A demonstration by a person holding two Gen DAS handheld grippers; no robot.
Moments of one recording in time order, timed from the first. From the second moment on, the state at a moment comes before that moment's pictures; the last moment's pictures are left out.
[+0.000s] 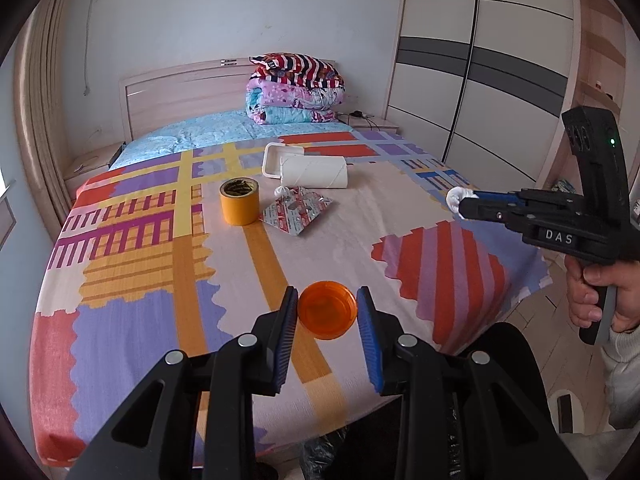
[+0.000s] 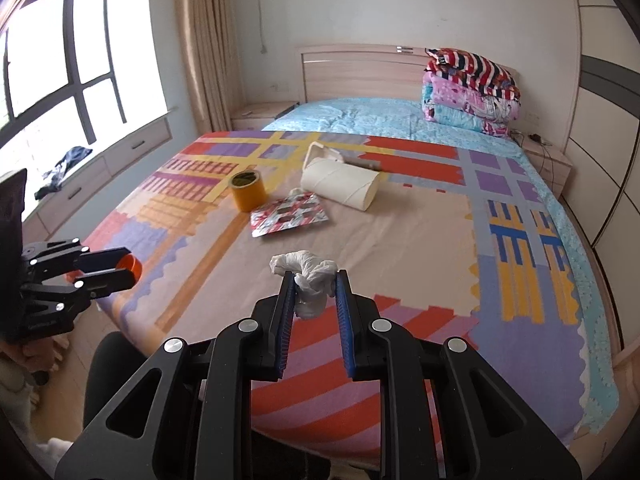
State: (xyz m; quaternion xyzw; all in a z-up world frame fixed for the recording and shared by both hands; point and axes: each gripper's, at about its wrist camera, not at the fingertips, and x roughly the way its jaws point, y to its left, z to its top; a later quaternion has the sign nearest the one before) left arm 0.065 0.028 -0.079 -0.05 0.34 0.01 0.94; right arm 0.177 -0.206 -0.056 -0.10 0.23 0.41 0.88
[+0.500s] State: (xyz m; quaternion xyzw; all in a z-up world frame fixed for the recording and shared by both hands) left arm 0.024 -0.026 -0.144 -0.03 0.39 -0.04 0.92; right arm 0.110 -0.200 -0.147 -0.15 0.30 0.47 0.81
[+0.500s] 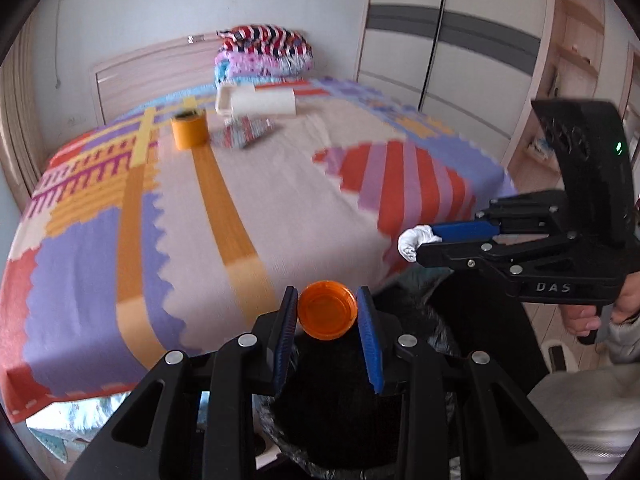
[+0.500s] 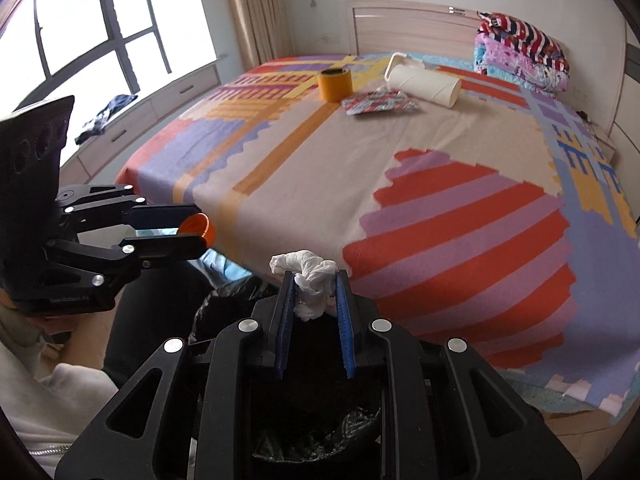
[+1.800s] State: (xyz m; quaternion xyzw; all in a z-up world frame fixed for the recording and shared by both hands) left arm 0.050 -0.037 -0.290 -0.05 0.56 -0.05 0.82; right arm 0.116 -0.161 -0.283 -0.22 0.48 0.43 0.73
